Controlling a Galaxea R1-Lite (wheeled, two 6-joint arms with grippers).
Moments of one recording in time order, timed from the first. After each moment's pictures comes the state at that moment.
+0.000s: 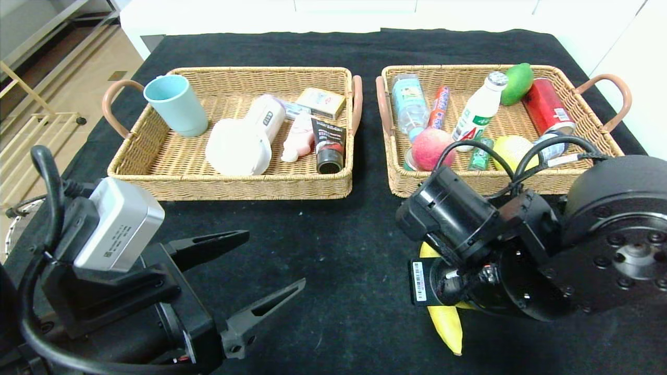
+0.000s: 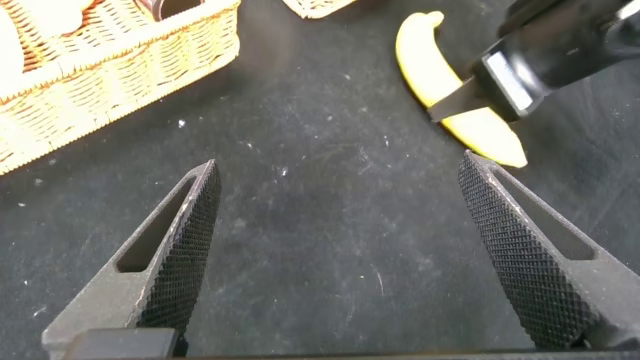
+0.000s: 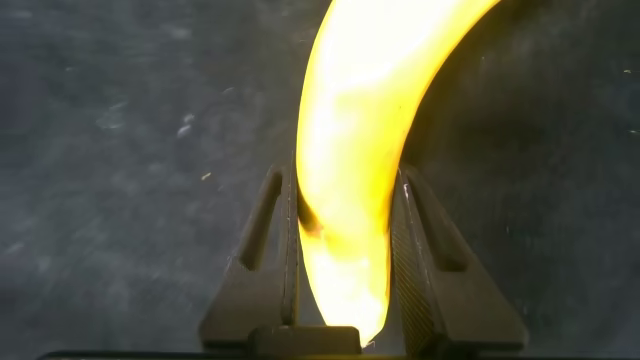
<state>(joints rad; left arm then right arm) -0.70 1.21 -0.50 -0.60 -0.02 0.06 0.88 1.84 -1.46 0.65 -0.45 0.73</state>
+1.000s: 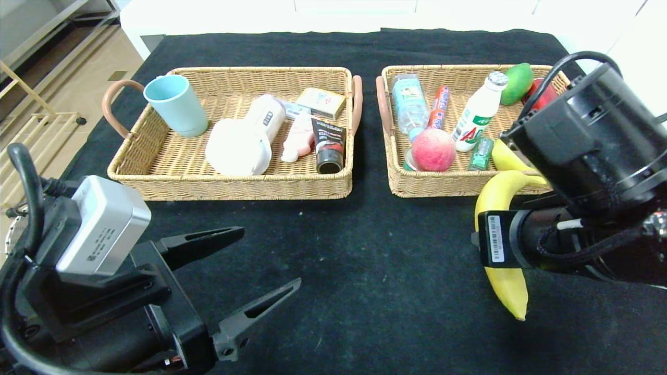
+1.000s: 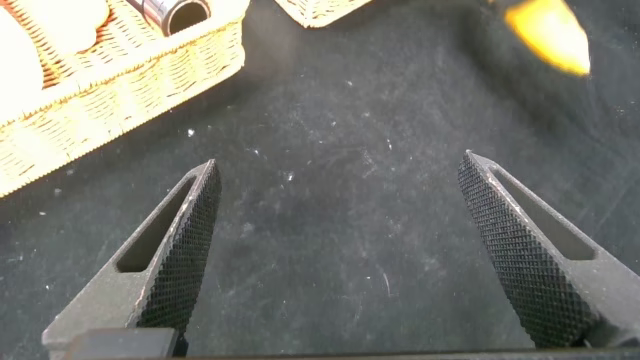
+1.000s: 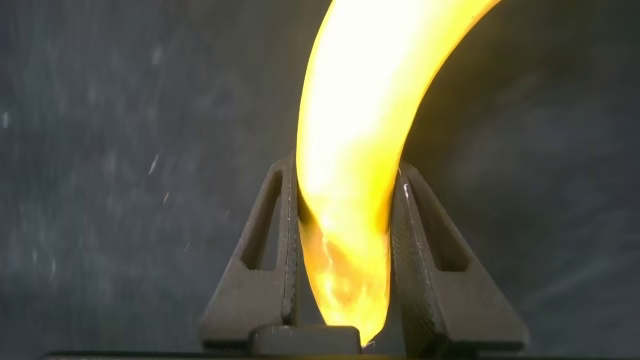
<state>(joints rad) -0.70 1.19 -0.50 -0.60 -0.01 0.10 0.81 1.63 -1.49 0.73 -0.55 0.64</state>
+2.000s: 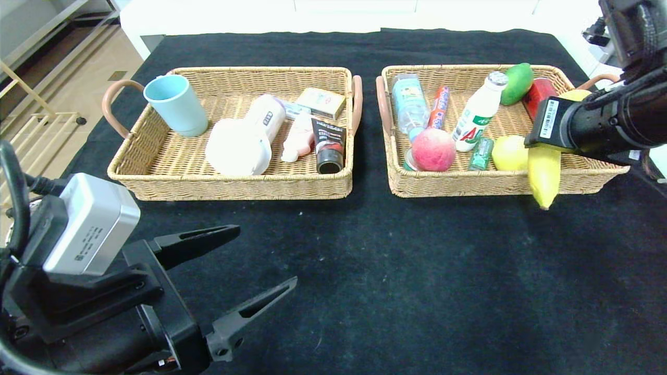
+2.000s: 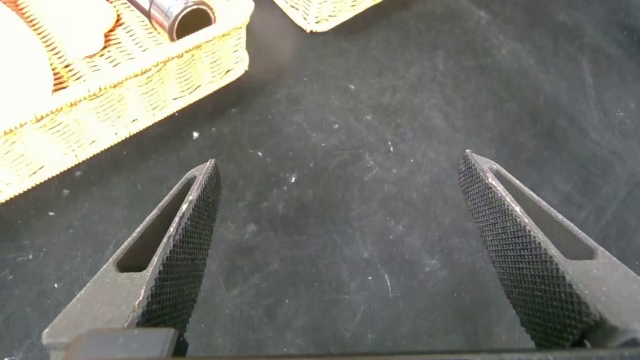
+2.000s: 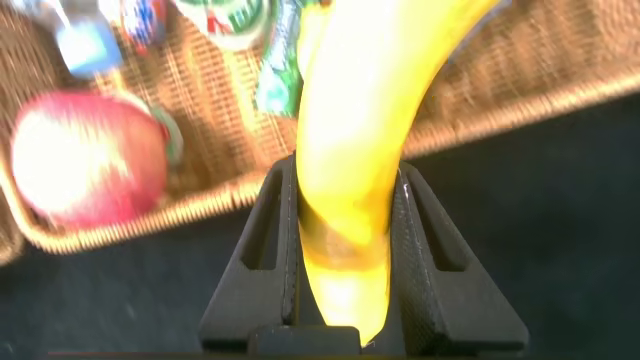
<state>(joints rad) -0.70 1.18 -0.50 -0.59 -0.01 0.10 0.44 1.72 -1.82 0.68 -0.47 0.53</state>
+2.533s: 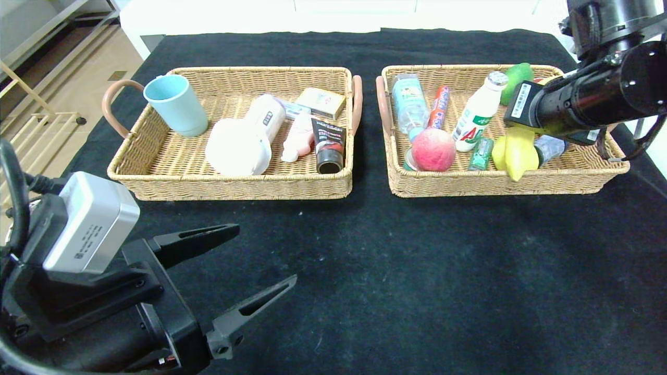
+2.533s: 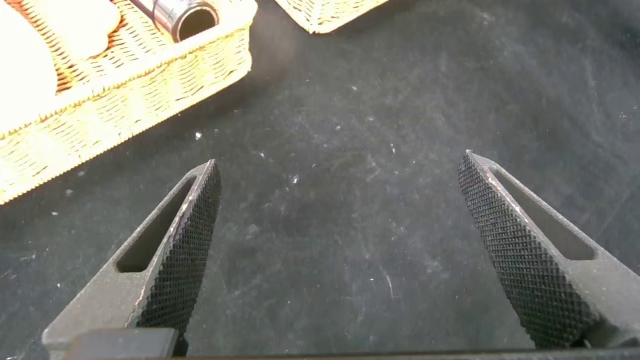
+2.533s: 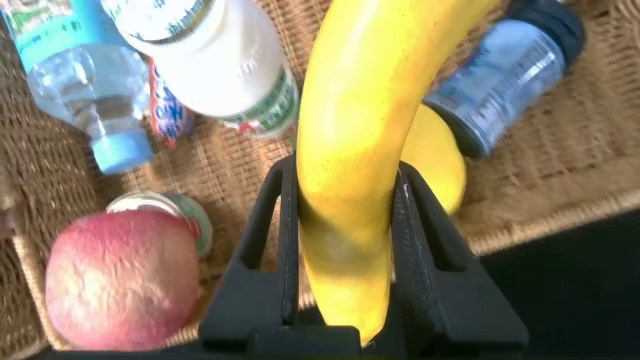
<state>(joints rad) -0.70 1.18 -0.50 -0.59 -0.01 0.10 0.39 1.86 -1.97 0.59 -0.46 0.53</state>
